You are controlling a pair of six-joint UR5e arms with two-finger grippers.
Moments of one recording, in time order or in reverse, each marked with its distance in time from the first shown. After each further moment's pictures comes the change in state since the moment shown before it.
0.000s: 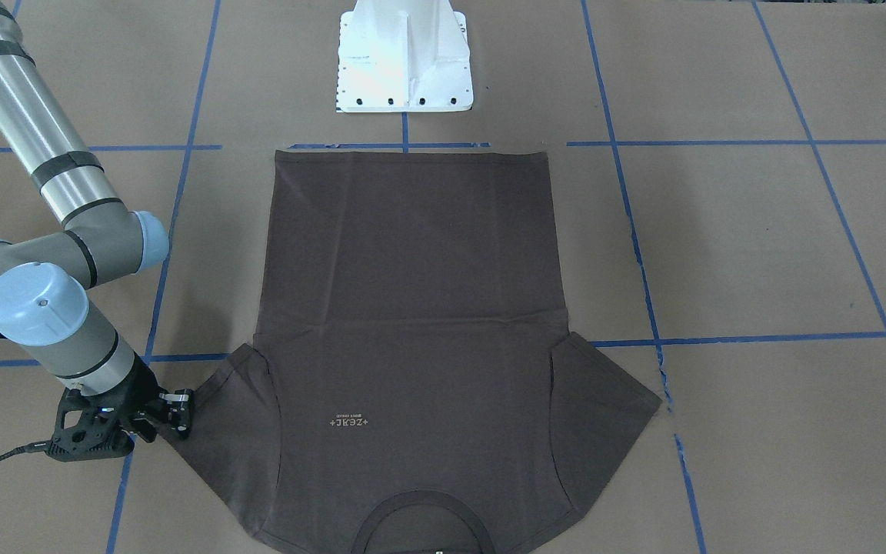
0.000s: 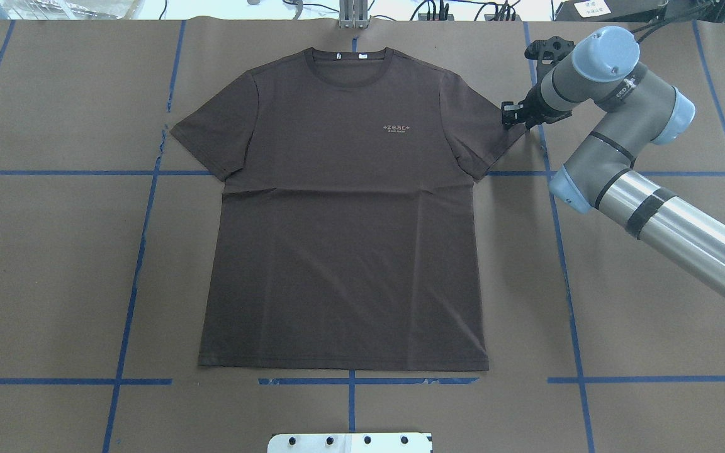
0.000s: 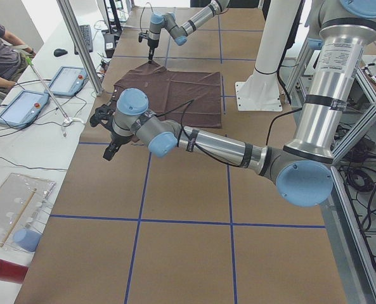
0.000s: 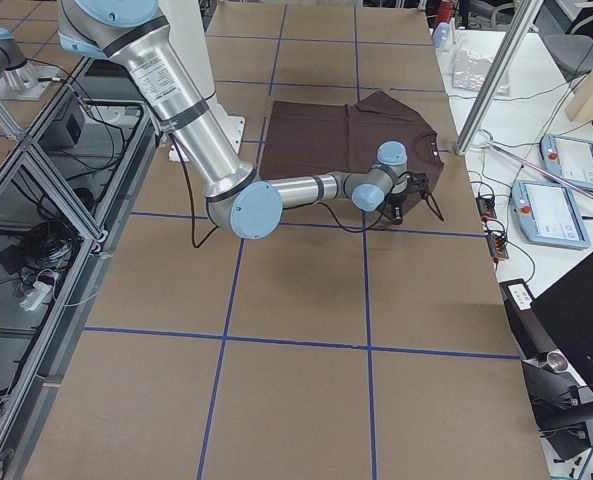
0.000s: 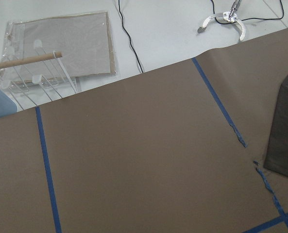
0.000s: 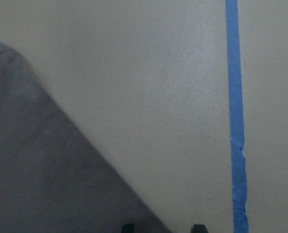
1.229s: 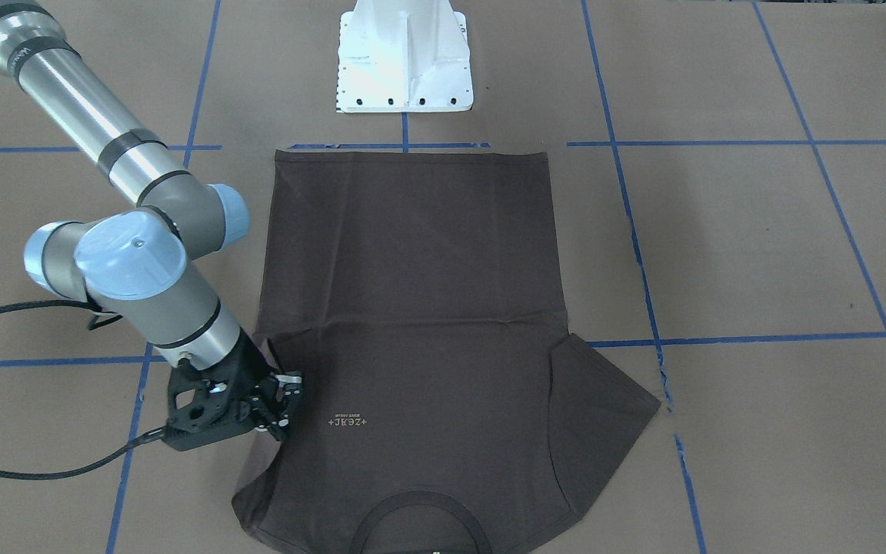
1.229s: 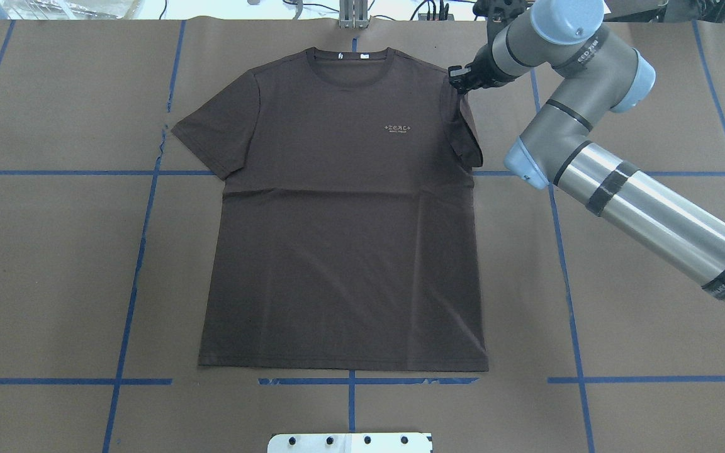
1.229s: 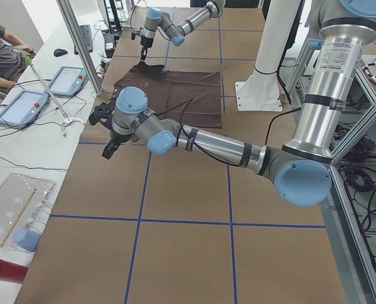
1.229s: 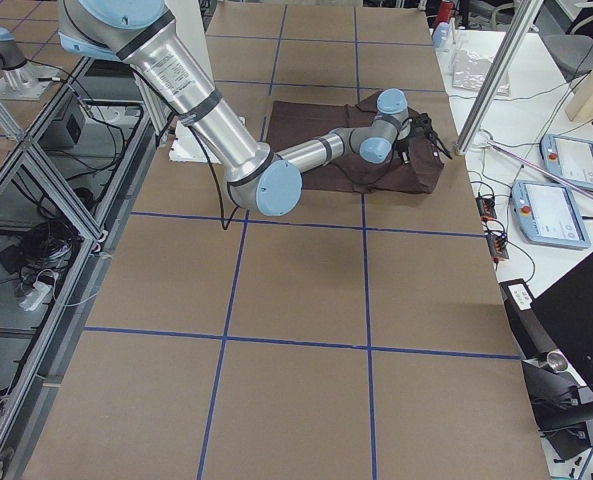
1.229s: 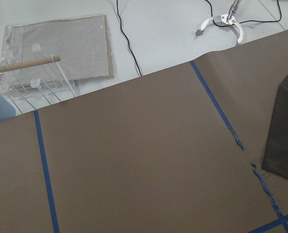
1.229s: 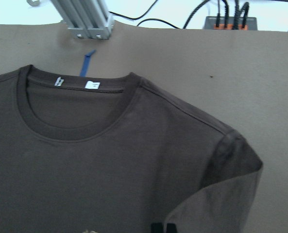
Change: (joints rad) left arm 0.000 -0.008 0.003 0.000 0.000 0.000; right arm -0.076 0.192 0.058 0.000 -0.066 0.005
